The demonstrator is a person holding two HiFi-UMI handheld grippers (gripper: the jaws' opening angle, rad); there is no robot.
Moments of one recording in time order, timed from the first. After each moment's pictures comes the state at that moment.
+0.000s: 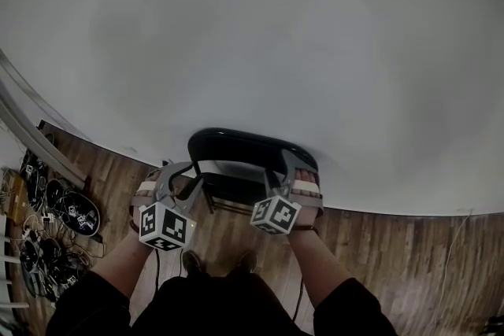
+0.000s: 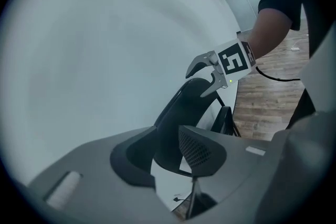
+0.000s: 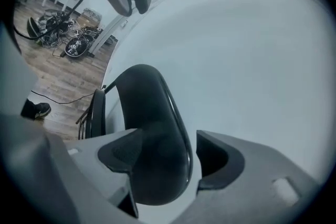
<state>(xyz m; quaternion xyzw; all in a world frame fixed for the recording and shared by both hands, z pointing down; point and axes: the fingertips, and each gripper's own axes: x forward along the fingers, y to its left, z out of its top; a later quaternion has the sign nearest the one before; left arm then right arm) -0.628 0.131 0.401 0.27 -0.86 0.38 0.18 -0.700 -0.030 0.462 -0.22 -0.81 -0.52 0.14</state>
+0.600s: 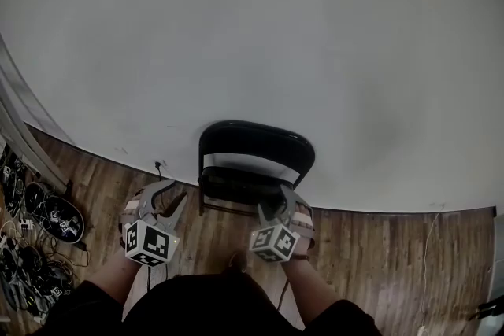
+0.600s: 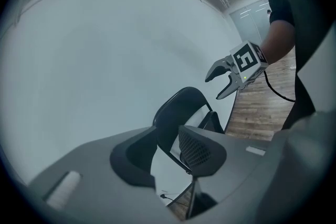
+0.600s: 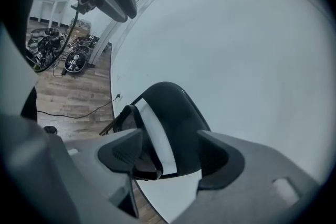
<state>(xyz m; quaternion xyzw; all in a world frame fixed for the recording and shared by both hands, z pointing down) -0.518 0.224 0.389 0.29 -0.90 0.30 0.14 -0.549 0.009 0.461 -0.20 -0.84 -0.46 0.22</state>
